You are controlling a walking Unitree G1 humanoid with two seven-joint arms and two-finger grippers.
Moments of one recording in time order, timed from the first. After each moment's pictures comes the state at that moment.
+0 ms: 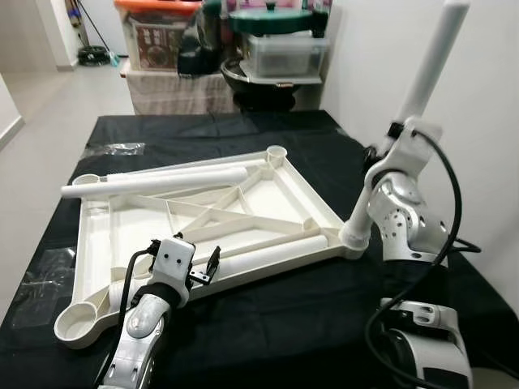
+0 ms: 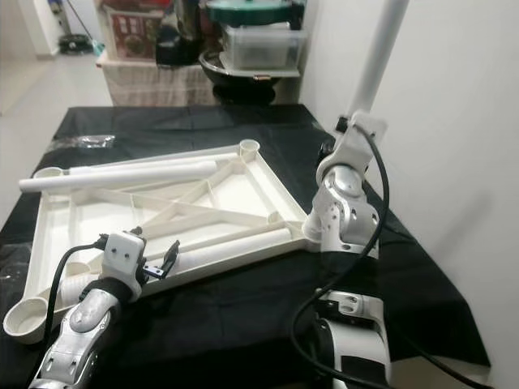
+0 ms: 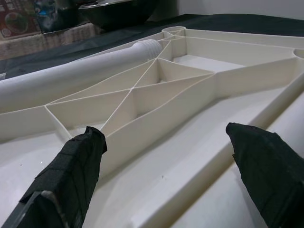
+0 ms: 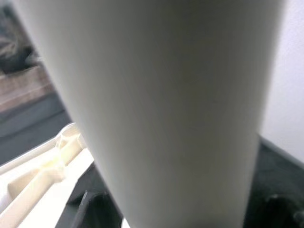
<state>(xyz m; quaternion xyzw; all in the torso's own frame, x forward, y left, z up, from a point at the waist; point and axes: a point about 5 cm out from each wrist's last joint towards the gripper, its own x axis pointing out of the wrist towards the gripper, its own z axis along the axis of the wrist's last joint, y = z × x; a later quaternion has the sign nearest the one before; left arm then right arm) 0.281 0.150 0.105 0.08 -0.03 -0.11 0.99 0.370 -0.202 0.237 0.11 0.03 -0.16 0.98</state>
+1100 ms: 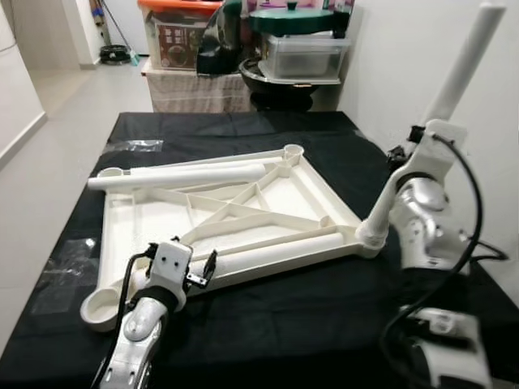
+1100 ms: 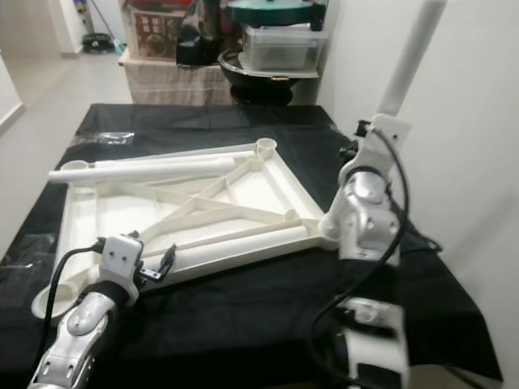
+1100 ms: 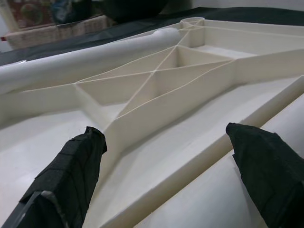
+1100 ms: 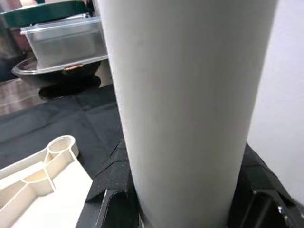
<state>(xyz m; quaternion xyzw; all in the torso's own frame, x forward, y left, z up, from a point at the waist) 0.277 0.155 0.099 0.09 -0.01 -0.11 0.99 0.352 -0.192 0.232 0.08 0.02 -0.20 0.98</state>
